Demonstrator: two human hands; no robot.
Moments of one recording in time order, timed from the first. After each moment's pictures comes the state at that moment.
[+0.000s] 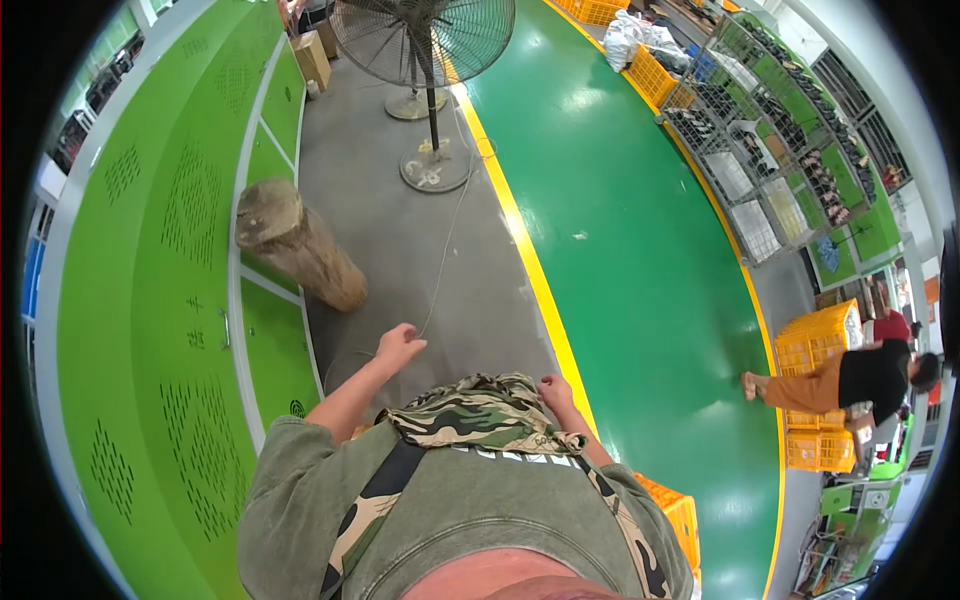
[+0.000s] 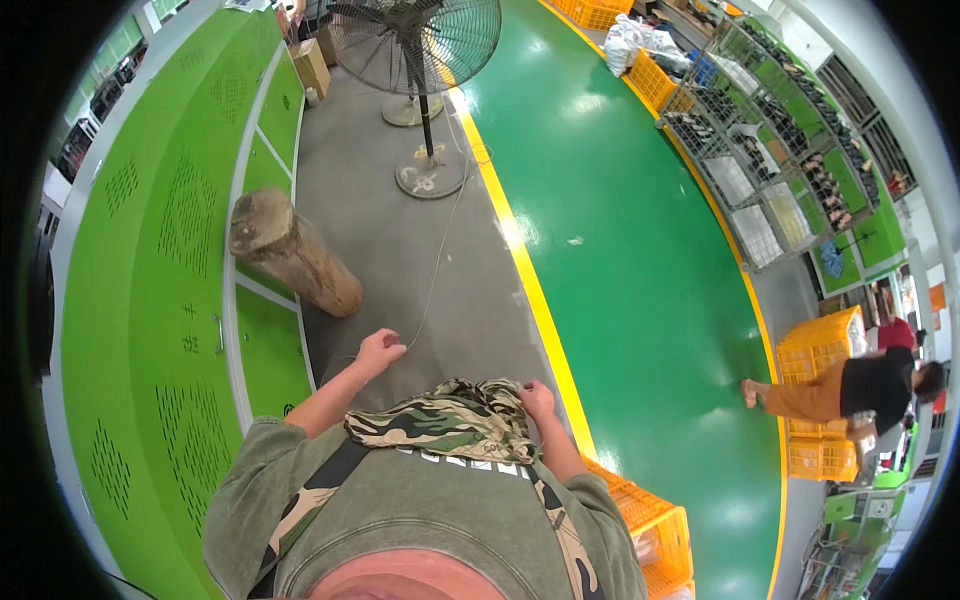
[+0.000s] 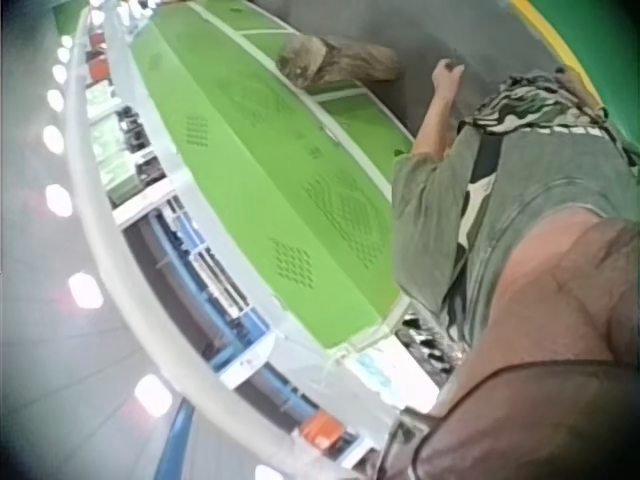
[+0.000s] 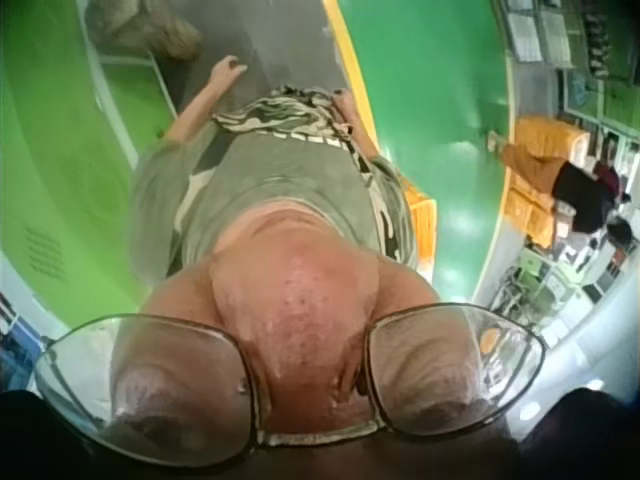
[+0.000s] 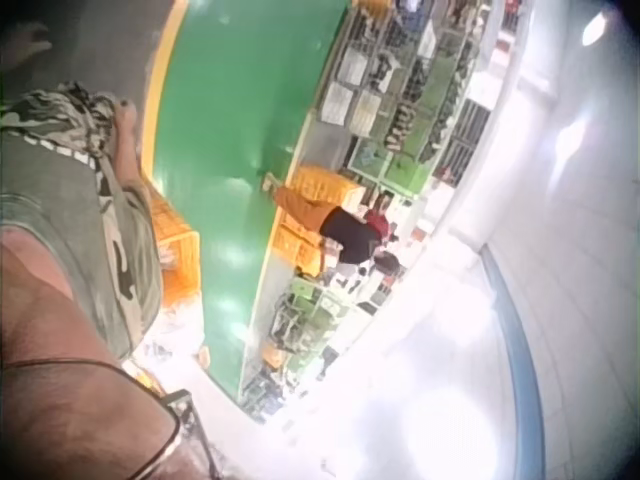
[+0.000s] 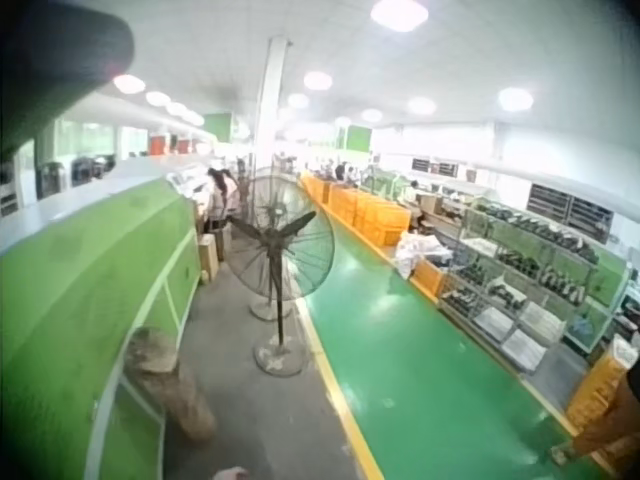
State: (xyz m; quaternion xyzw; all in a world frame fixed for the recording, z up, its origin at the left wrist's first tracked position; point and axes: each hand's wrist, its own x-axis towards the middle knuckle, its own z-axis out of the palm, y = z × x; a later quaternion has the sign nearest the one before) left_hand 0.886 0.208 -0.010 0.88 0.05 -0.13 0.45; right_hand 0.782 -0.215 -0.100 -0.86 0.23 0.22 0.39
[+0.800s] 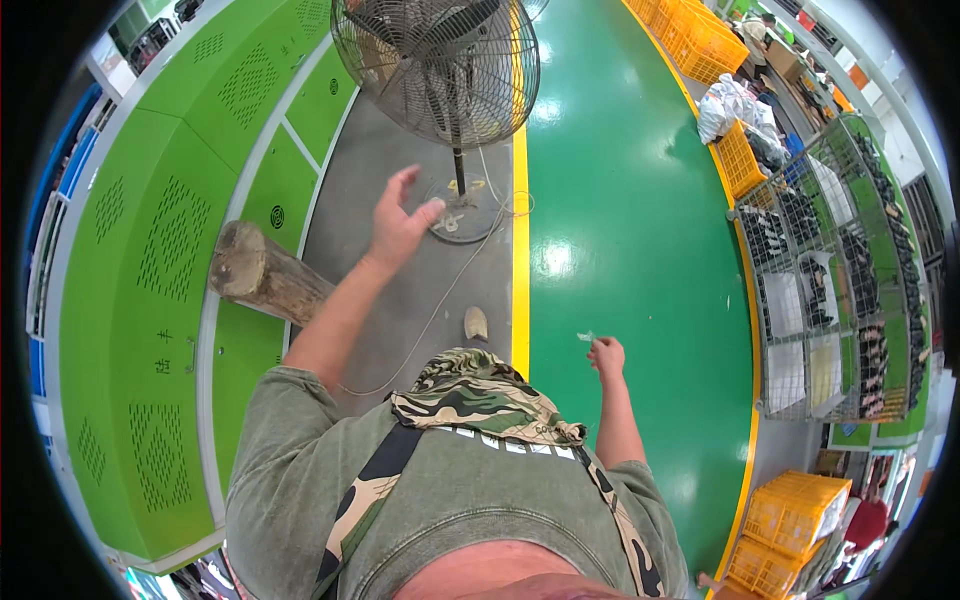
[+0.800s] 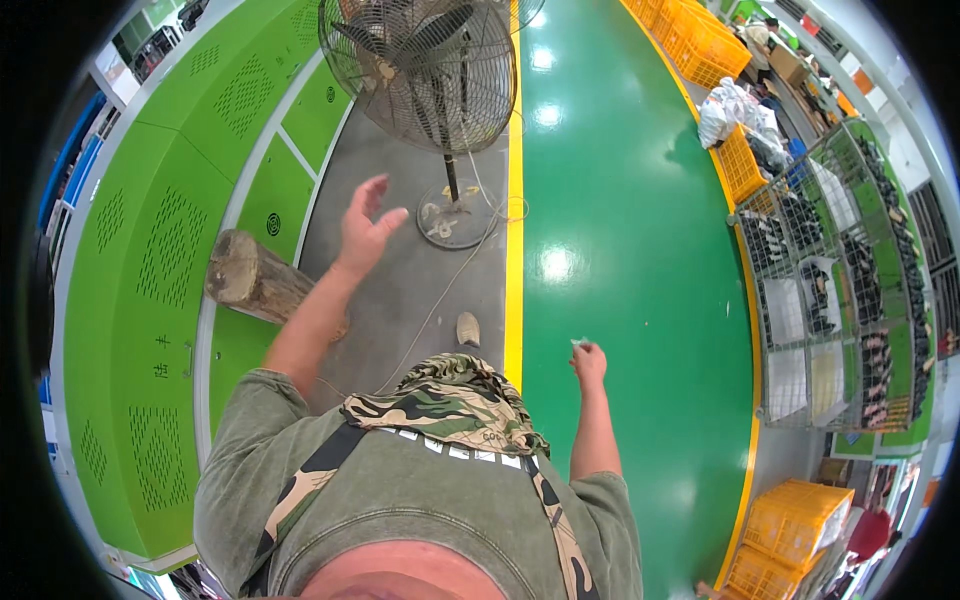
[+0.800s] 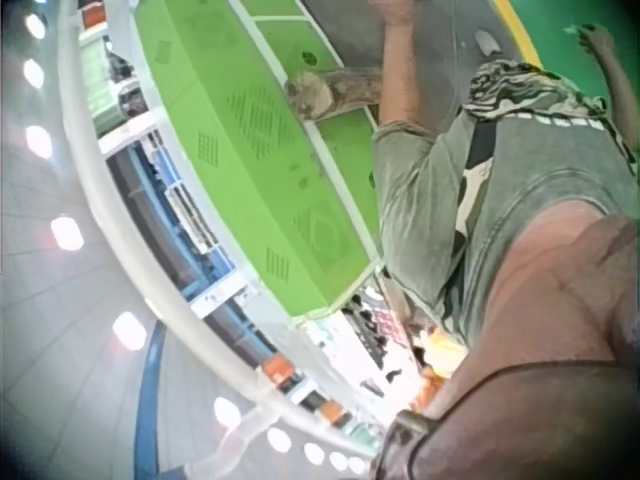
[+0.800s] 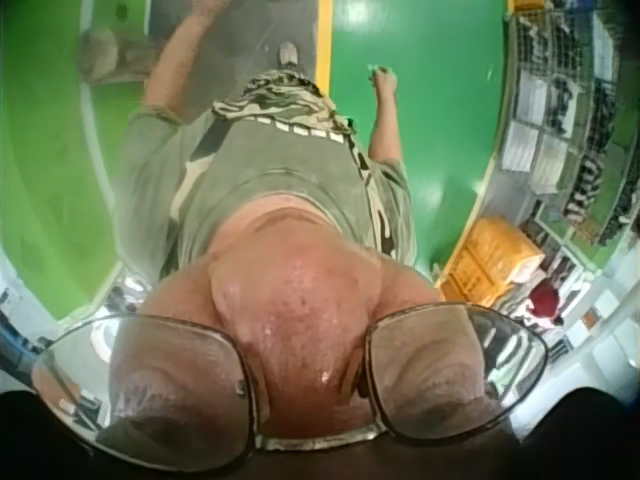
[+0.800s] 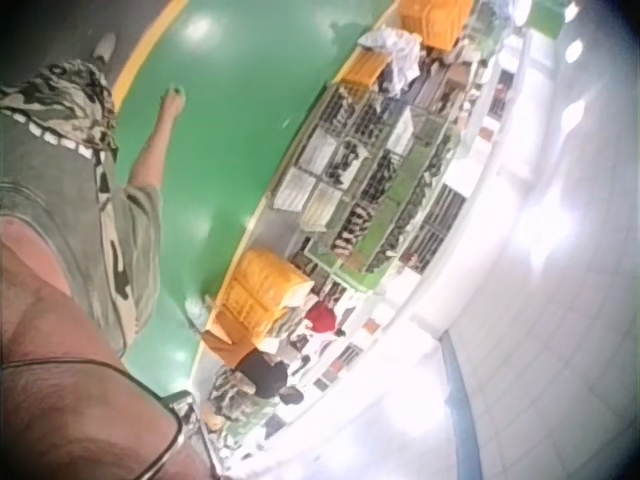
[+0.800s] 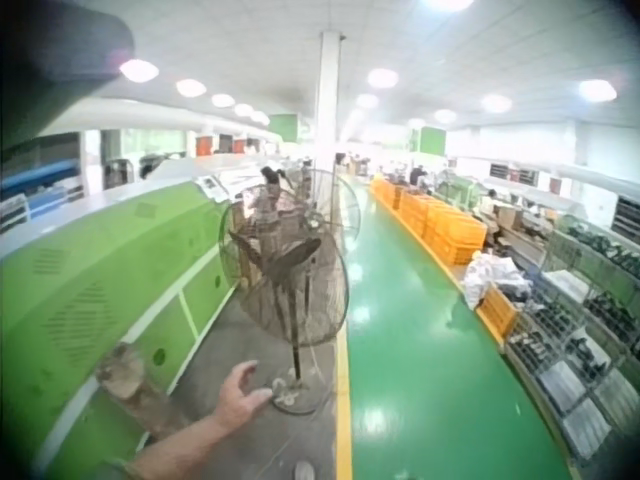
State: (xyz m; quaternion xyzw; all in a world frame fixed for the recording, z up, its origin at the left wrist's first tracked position) left_hand 1.384 0.019 0.236 0.81 0.00 0.25 0.53; right_hand 1.364 -0.463 -0.042 -0.83 0.22 0.13 0.49
